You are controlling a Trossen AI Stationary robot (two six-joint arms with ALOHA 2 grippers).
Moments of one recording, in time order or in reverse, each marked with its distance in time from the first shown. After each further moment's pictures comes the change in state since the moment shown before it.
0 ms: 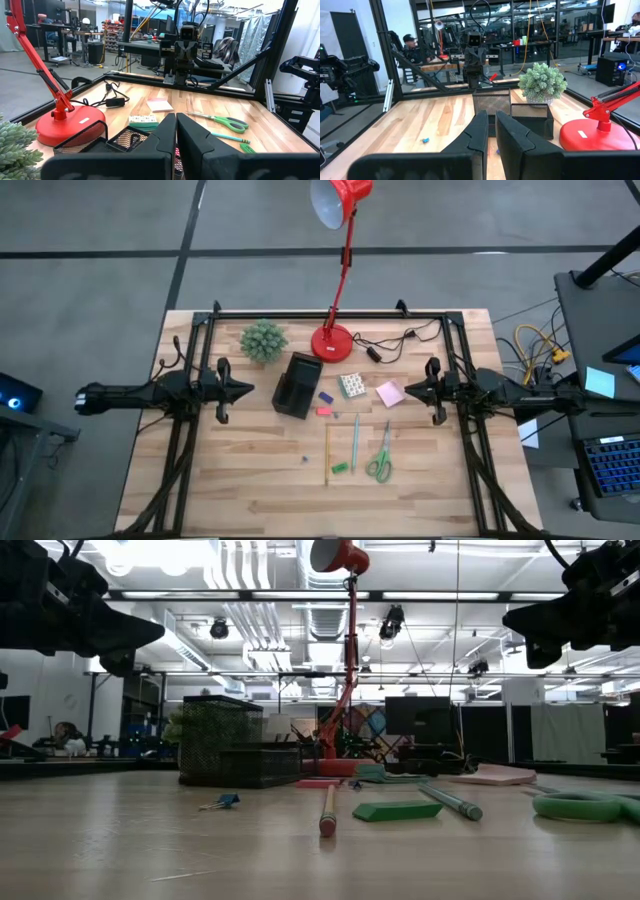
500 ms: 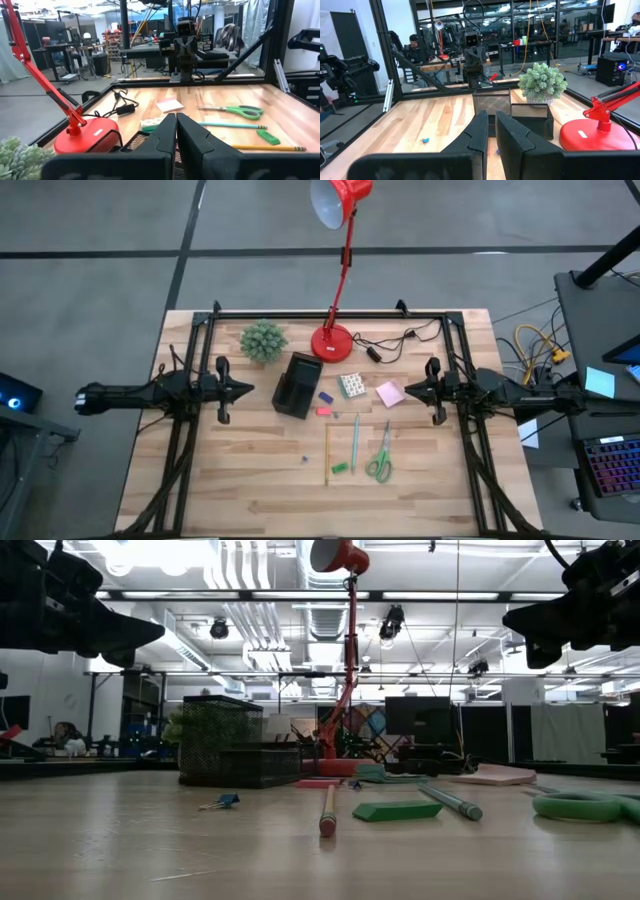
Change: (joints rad) left arm 0.000 0.002 0.000 0.001 0.000 0.185; right arm 0.000 0.000 0.000 0.000 0.000 0.000
